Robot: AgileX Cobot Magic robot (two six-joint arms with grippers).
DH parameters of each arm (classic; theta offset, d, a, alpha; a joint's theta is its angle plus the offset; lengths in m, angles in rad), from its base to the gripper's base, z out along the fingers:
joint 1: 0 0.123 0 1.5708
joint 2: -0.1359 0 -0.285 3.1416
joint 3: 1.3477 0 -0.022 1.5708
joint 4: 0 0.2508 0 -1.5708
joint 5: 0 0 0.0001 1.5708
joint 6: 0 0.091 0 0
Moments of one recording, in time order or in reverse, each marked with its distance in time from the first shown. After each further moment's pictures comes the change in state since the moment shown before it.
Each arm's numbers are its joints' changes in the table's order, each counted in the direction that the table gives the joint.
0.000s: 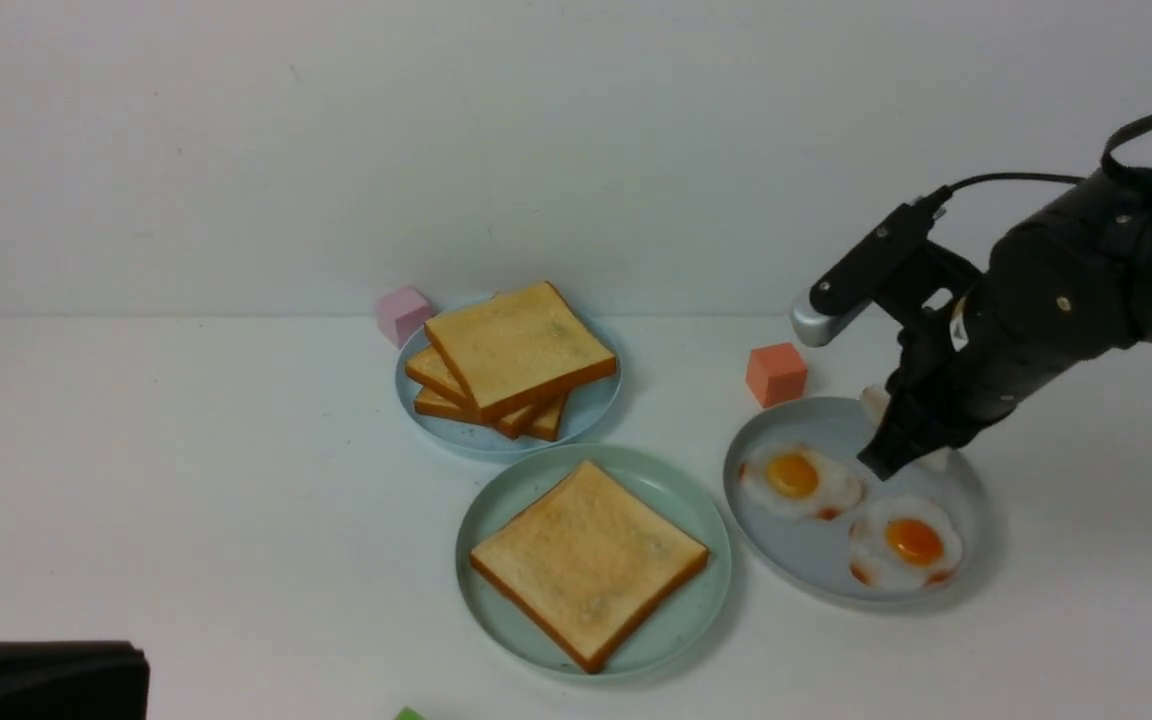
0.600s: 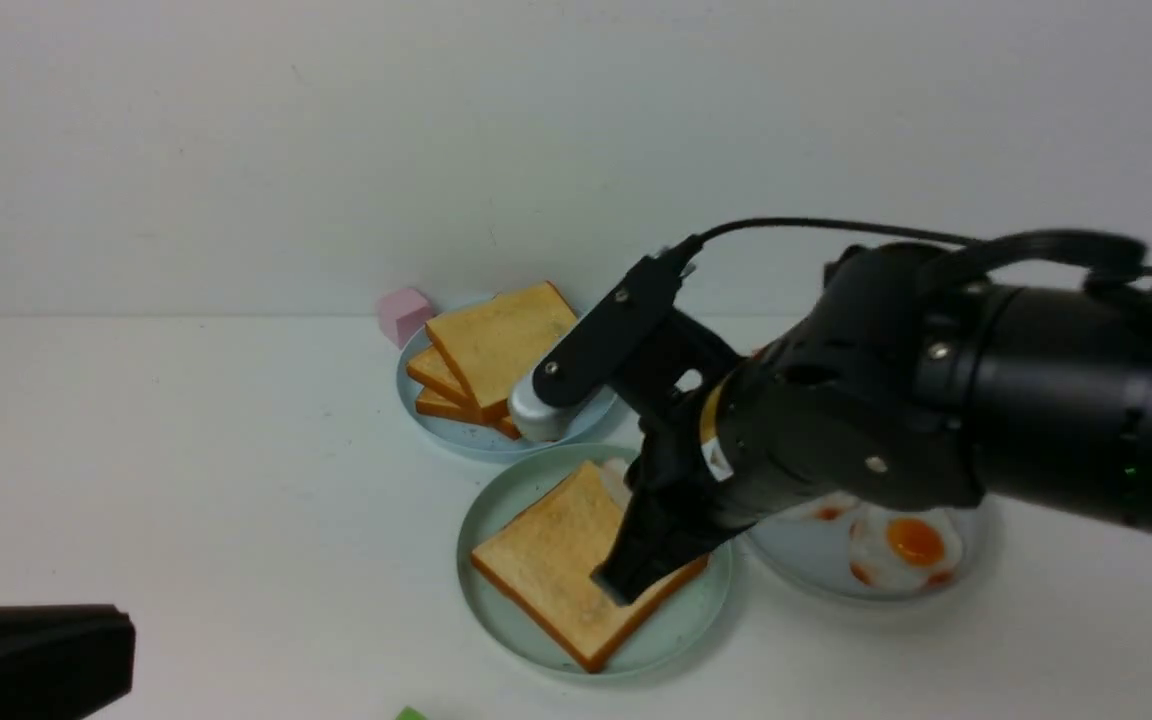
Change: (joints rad) right arm 0.440 0.018 0.000 -0.008 -0.027 0.299; left arm 0.000 0.000 0.000 0.057 -0.025 0.000
